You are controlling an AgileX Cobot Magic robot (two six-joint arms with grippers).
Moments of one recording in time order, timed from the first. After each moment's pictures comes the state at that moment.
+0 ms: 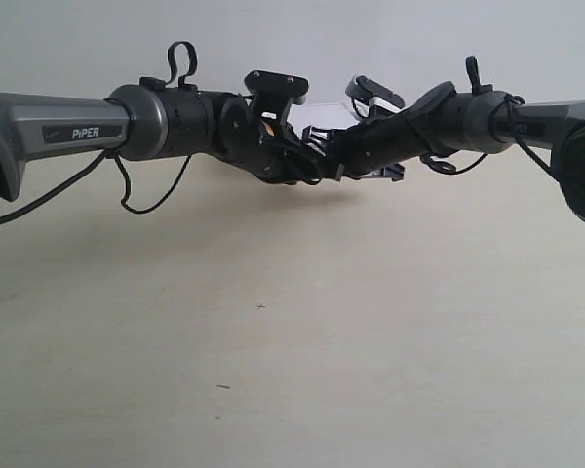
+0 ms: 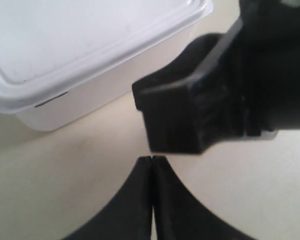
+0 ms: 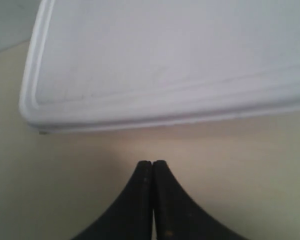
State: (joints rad) left arm -0.42 2.38 -1.86 -0.19 0.31 0.10; right arm 0.24 2.55 -1.98 0.93 0.50 -0.43
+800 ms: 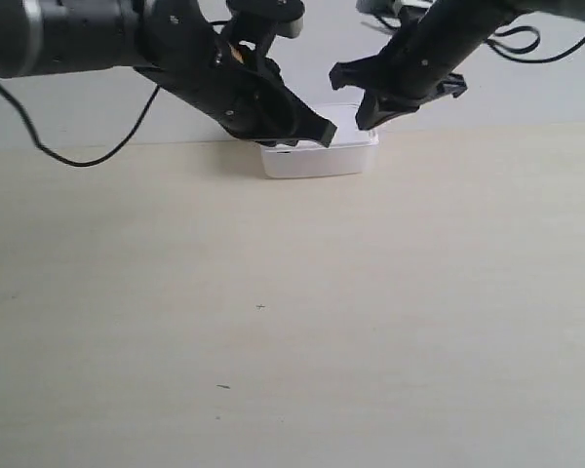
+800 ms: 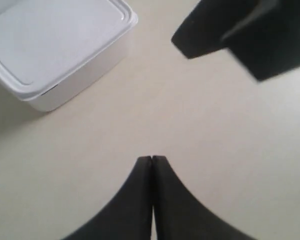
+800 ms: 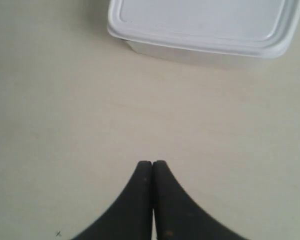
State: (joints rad) left arm -0.46 1.96 -1.58 -0.20 0.50 0.21; right arm 0.24 2.13 -1.89 0.39 0.94 -0.21
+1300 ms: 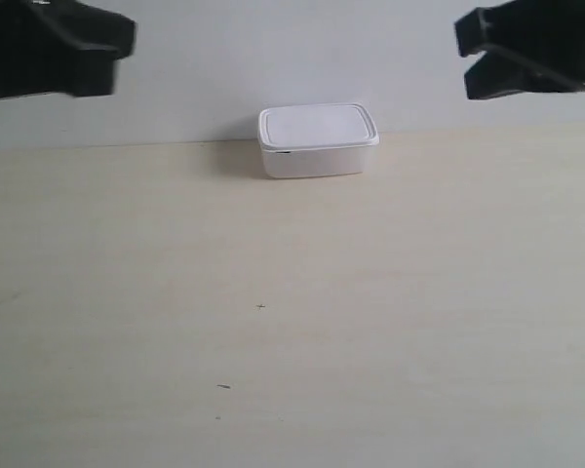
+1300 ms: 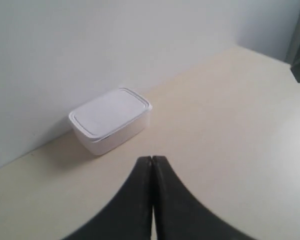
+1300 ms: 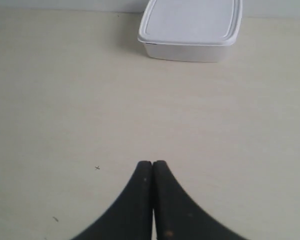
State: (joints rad) left arm -0.46 1.05 -0.90 -0.21 0.24 0.22; right arm 0.24 1.25 -1.10 0.39 0.71 -0.22
